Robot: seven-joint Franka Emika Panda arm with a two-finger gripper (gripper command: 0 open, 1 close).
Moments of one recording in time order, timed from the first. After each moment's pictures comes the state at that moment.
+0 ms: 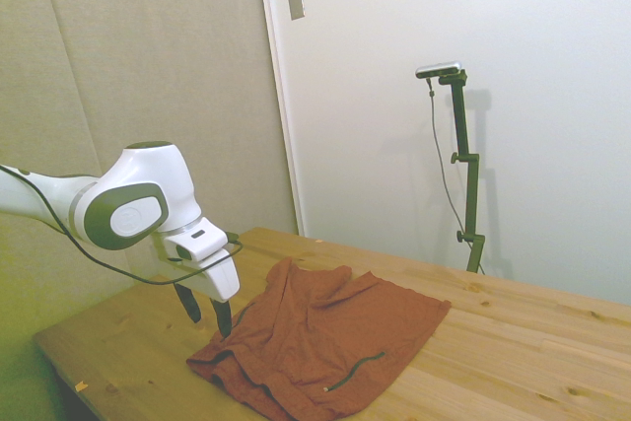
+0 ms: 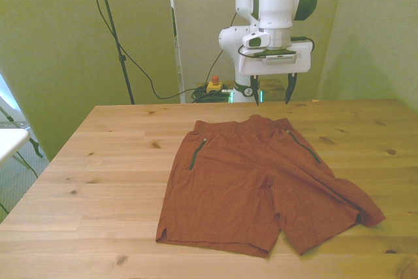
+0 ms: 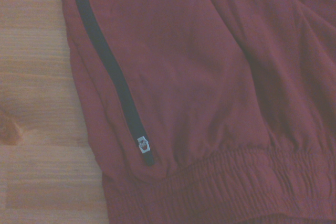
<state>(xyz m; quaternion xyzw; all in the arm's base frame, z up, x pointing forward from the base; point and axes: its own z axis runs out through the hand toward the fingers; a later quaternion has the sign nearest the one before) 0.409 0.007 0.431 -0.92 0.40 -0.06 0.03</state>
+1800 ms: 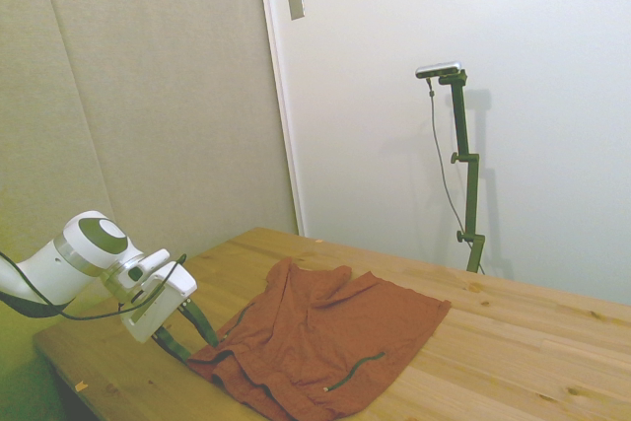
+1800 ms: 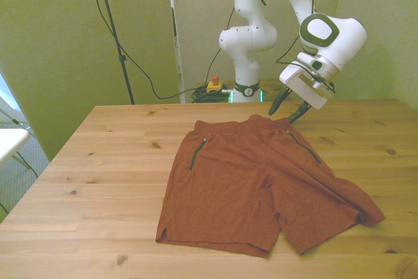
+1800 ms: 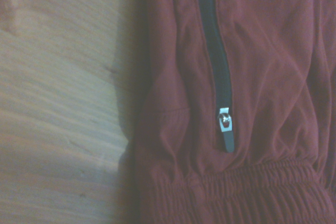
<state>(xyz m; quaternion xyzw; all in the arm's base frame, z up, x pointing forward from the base) 0.392 0.148 0.328 -0.90 0.24 -0.19 -0.30</state>
